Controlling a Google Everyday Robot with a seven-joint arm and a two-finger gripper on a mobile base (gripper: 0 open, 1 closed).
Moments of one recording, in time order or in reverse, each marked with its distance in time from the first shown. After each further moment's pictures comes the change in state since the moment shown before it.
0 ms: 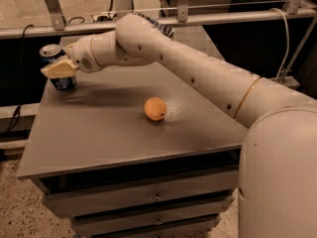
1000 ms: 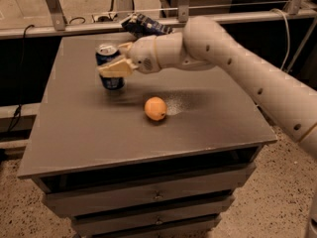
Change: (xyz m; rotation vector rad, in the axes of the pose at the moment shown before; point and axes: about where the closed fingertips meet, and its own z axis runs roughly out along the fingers) arm 0.038 -0.013 -0.144 0.021 -0.043 0.008
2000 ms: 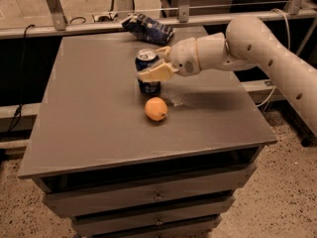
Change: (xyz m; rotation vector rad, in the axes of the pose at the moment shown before) arm 0.043 -0.013 -0.095 0.015 0.087 0.002
